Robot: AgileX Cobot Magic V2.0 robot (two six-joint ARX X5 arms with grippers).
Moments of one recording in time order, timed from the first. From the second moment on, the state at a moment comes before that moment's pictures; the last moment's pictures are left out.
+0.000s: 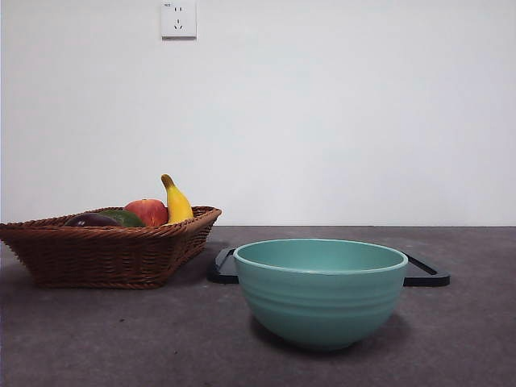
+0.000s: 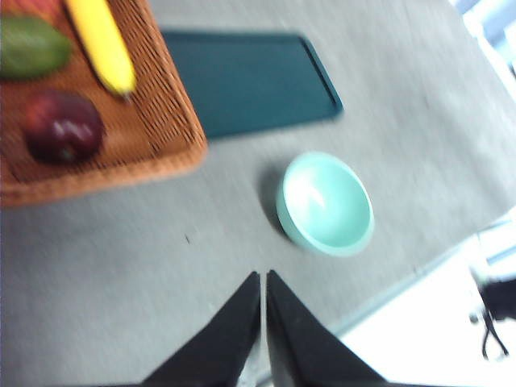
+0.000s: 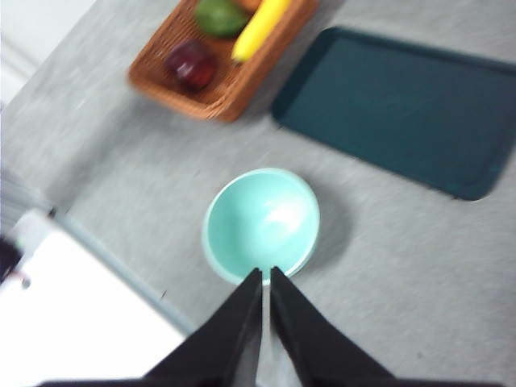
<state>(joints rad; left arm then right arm) -0.09 0.73 1.06 -1.13 0.60 -0.01 0.24 0.78 1.10 -1.10 -0.52 0.03</state>
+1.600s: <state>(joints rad) -0.18 1.02 1.10 -0.92 0.39 0.01 0.30 0.79 1.10 -1.15 -0.52 -0.01</state>
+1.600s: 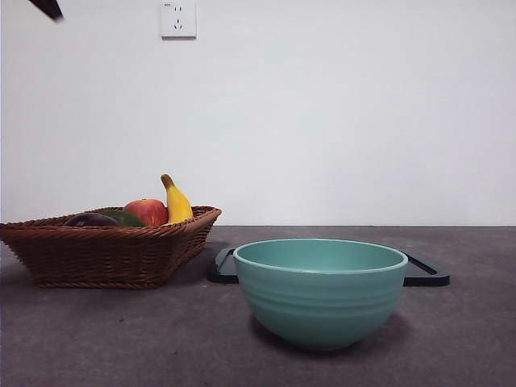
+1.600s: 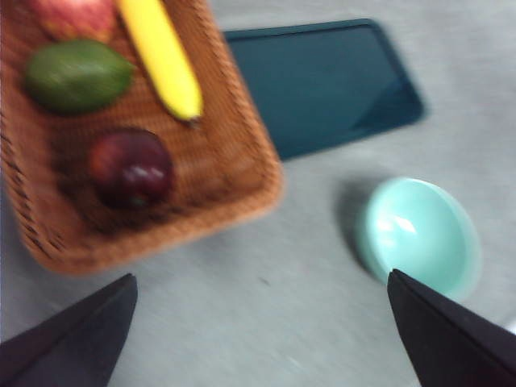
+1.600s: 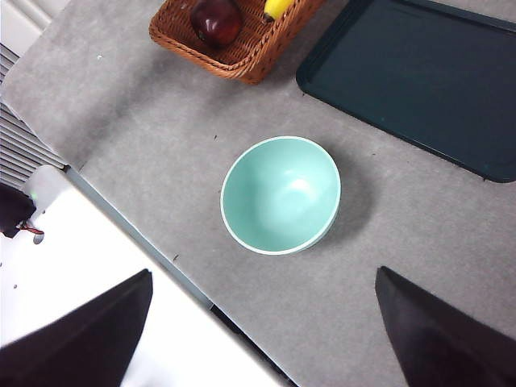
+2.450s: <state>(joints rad) -0.29 1.65 1.30 -0.81 0.04 0.06 0.30 0.80 1.10 -1.14 -0.52 -0.01</state>
